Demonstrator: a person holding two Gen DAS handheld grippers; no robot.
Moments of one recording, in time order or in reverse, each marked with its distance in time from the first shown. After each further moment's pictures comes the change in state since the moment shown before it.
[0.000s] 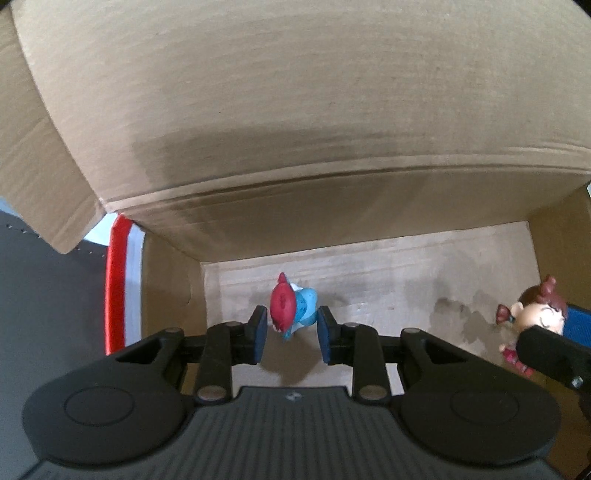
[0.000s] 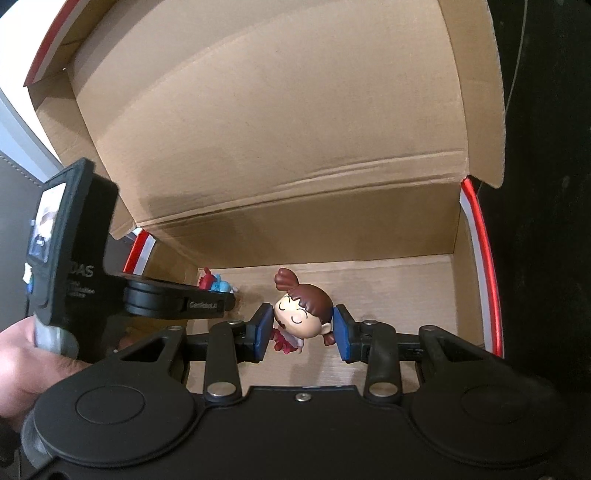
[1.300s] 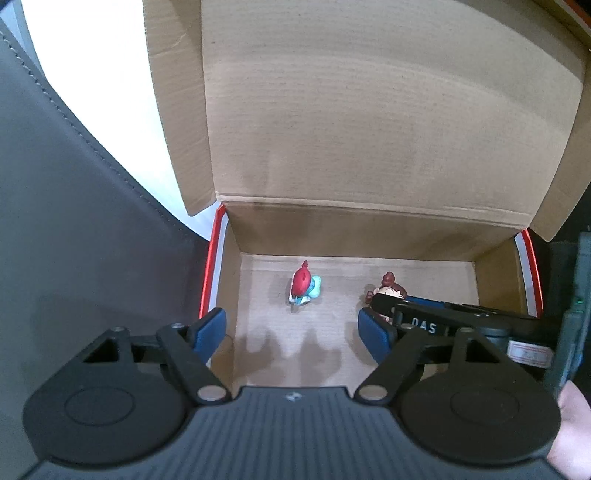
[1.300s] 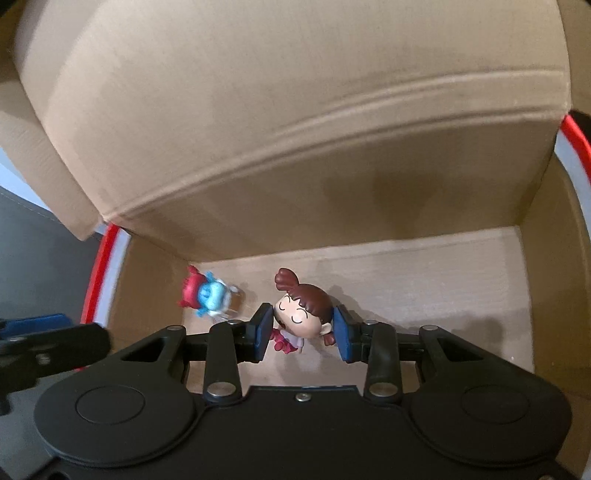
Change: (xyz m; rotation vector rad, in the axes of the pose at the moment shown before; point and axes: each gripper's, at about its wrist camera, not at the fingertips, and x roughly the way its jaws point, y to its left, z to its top) left arm -0.099 0.036 -0.033 -0.076 -0.141 -0.090; right arm 0.055 -0.014 0.001 0.071 0.095 0.018
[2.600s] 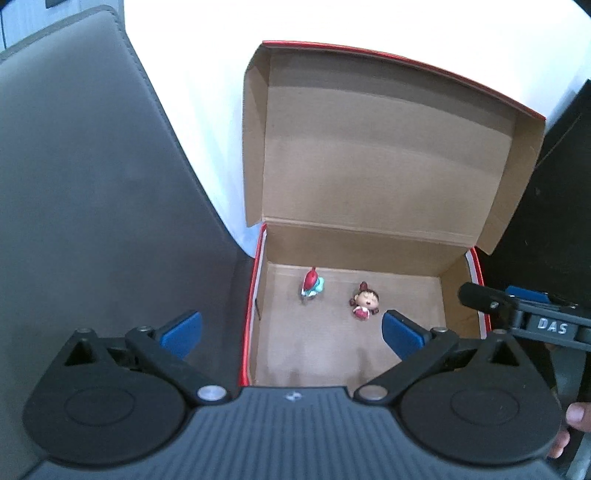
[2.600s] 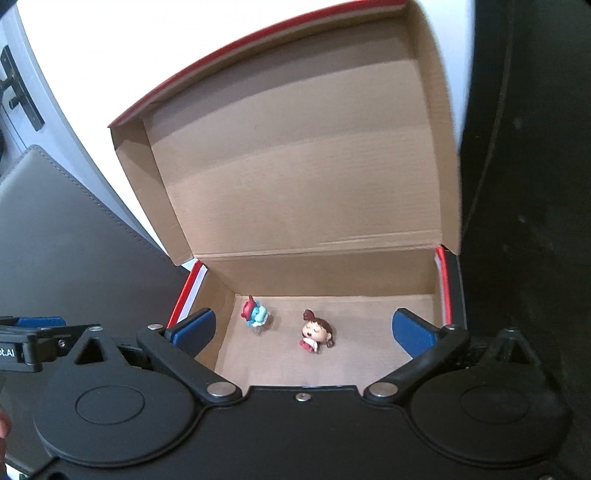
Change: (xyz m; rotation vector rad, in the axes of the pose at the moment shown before) left arm -0.122 0.048 -0.046 0.219 -0.230 -0.136; right arm -0.185 0.018 -0.020 -0.141 -0.227 -0.014
